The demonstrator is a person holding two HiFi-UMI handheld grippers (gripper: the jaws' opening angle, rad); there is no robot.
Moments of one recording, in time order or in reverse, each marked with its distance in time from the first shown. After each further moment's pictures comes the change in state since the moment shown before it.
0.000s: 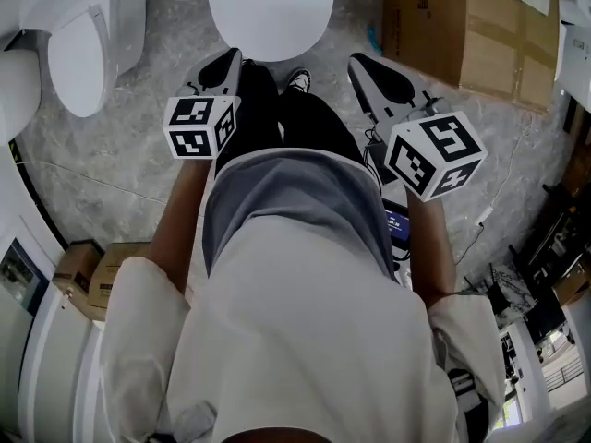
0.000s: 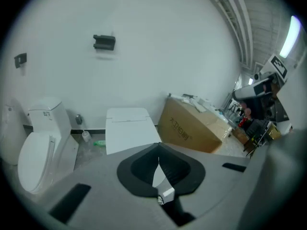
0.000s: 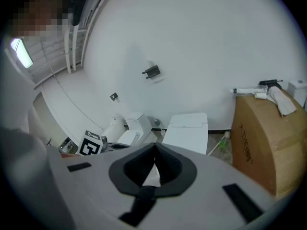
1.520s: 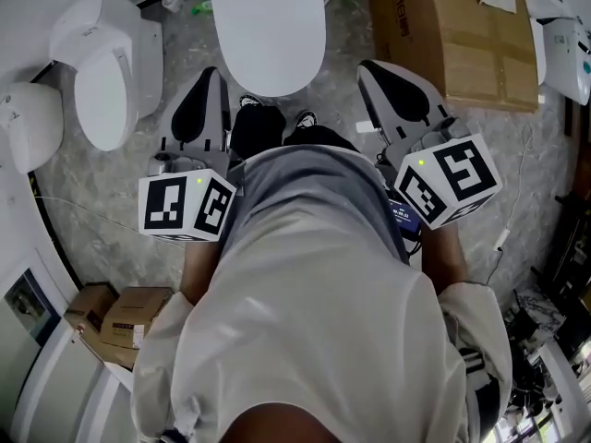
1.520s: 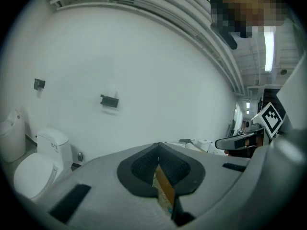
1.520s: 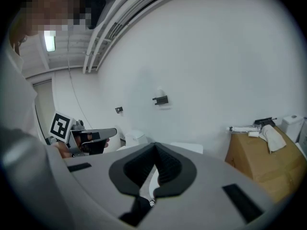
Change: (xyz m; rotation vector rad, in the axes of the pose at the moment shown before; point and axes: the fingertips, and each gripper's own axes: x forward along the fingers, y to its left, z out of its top) left arm -0.177 -0.078 0.156 -0.010 -0.512 0.048; right arm -0.103 0.057 0.070 -0.203 -0.270 -0.056
